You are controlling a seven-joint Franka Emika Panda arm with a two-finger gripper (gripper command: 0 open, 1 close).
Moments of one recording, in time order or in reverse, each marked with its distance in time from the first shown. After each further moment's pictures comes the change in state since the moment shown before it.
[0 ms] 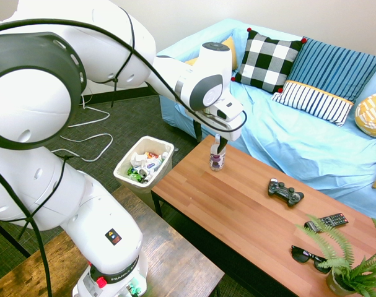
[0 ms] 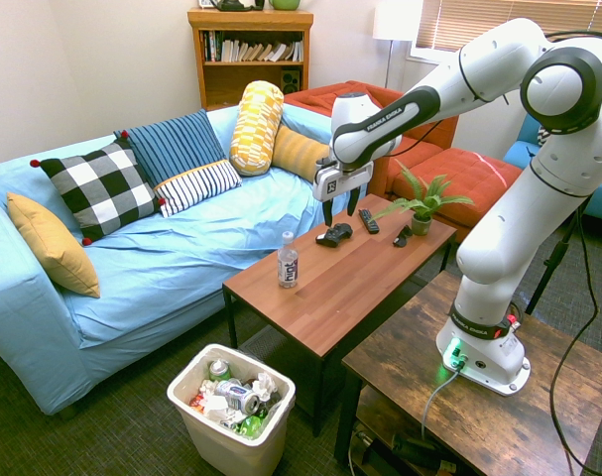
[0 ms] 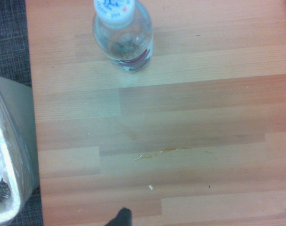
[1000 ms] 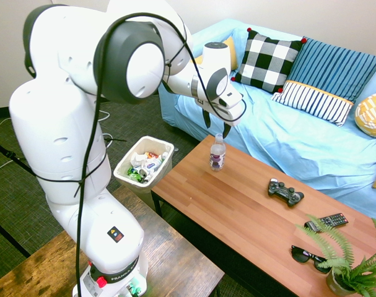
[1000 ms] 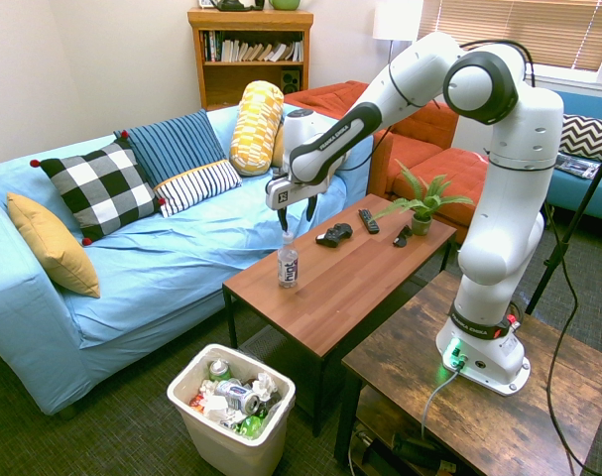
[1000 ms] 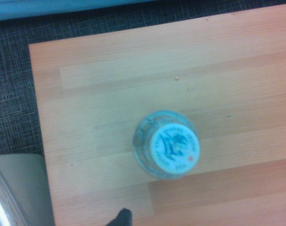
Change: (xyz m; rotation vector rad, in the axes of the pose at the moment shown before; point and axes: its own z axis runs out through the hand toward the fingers) arm 0.028 -0.130 0.059 0.020 0.066 0.098
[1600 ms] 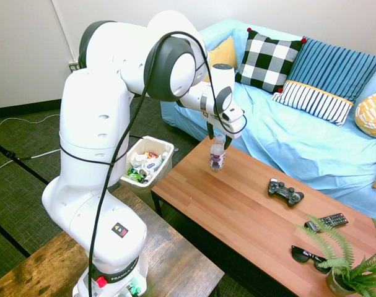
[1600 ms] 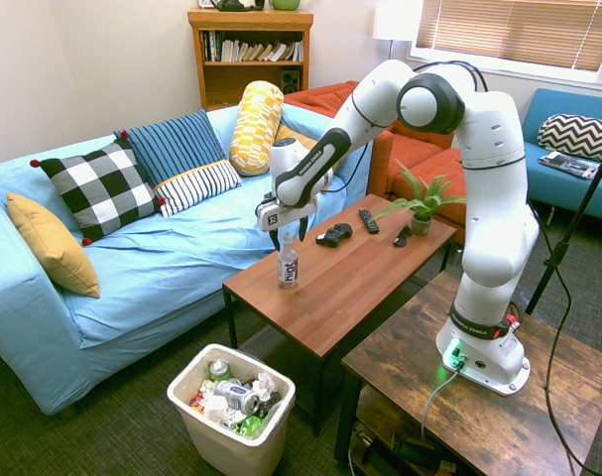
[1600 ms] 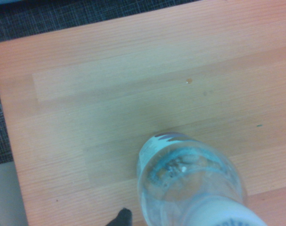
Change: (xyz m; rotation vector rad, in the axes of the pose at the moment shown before) arm 0.015 -0.029 0.086 -0.063 -0.028 0.039
